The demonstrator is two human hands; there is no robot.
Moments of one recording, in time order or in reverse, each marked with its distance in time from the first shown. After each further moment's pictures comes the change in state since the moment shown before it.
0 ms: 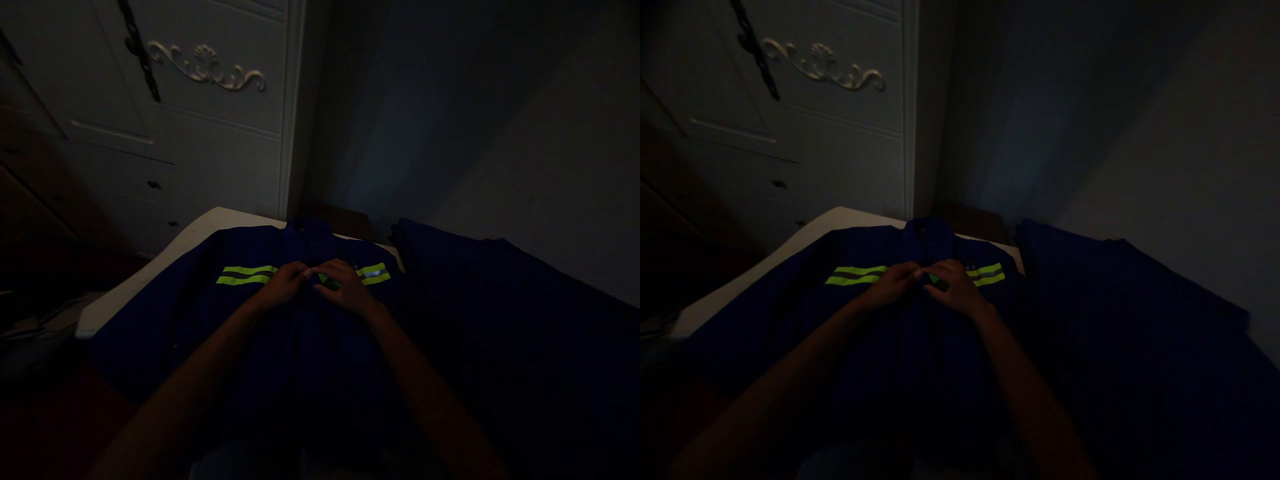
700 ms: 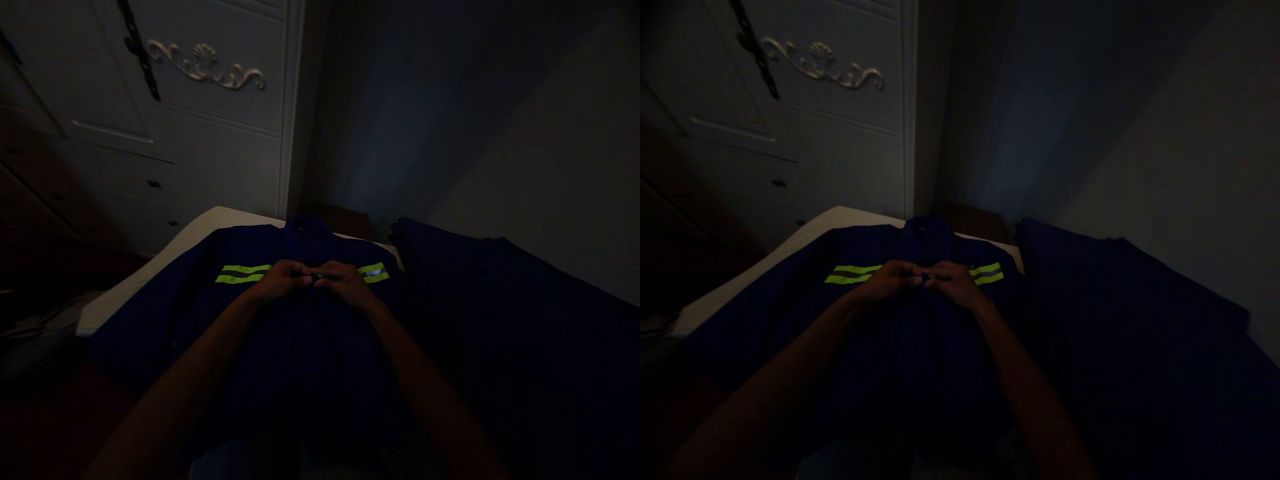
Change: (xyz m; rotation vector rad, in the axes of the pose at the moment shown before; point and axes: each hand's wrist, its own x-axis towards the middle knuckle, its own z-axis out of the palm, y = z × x) left_hand -0.002 0.008 -0.009 -0.386 -0.150 -0.217; right_hand -0.001 0.005 -0.001 0.389 -0.070 0.266
